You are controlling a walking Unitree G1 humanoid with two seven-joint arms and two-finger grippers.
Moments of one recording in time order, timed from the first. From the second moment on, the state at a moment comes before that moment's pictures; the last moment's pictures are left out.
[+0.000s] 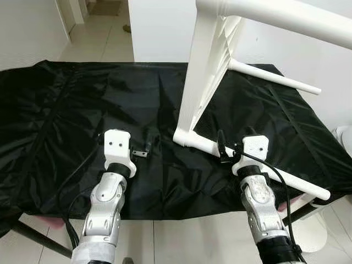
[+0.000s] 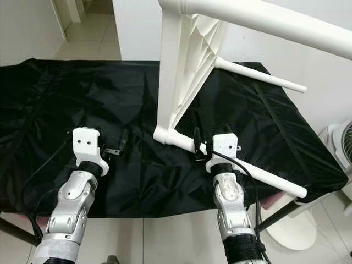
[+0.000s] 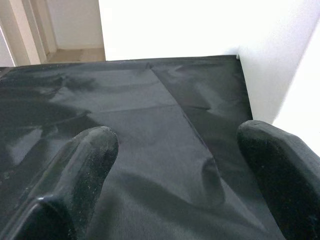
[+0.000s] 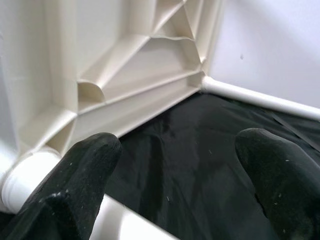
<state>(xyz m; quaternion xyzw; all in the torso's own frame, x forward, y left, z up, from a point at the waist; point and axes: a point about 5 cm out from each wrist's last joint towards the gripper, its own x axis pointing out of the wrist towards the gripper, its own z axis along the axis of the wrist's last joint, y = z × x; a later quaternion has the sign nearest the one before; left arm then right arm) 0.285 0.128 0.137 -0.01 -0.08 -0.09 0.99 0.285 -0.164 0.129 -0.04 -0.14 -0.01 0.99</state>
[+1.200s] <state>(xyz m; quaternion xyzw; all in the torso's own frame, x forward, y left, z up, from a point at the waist) 0.276 0.129 0.135 -0.01 -0.07 -0.11 0.99 0.269 -0.173 0.132 -0.05 -0.14 -0.09 0.99</state>
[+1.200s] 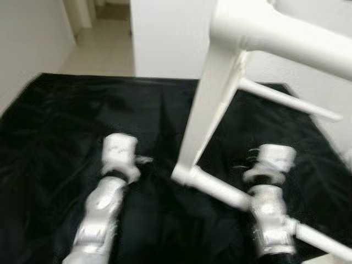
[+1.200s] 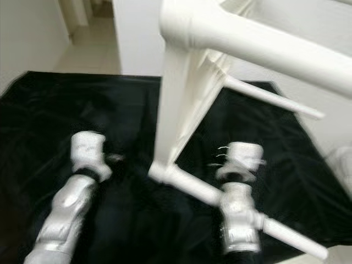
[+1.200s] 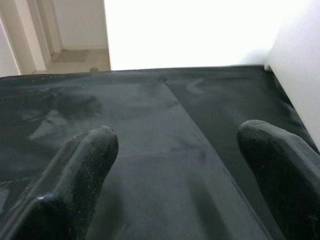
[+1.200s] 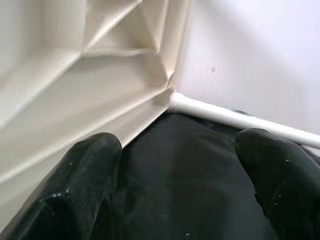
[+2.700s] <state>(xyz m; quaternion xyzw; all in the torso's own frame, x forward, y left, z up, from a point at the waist) 0.249 0.070 0.138 0.07 -0.02 -0.36 0.93 0.268 -0.184 0.126 -0.07 -0.12 -0.09 0.99</state>
